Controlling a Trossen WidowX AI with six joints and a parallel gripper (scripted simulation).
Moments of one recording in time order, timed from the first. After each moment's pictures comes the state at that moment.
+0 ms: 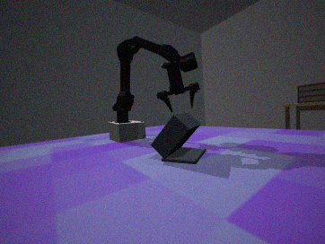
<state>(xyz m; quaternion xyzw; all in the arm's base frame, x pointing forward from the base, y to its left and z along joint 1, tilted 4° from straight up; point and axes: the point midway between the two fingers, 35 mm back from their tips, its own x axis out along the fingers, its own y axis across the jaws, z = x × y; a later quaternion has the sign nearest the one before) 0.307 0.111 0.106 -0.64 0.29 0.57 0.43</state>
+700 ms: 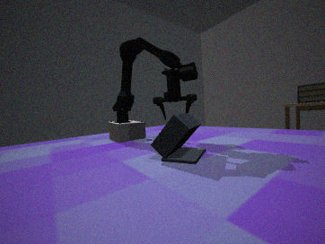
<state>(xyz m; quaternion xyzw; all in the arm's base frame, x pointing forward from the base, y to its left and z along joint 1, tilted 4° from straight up) 0.298 0.088 0.068 -0.67 0.26 0.62 0.31</state>
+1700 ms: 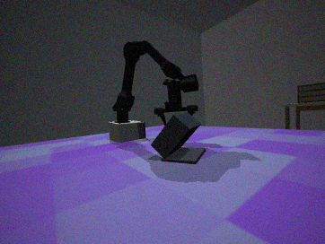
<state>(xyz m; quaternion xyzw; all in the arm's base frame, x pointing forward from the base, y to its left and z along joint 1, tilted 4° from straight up) 0.303 0.090 0.022 -0.67 0.26 0.62 0.31</state>
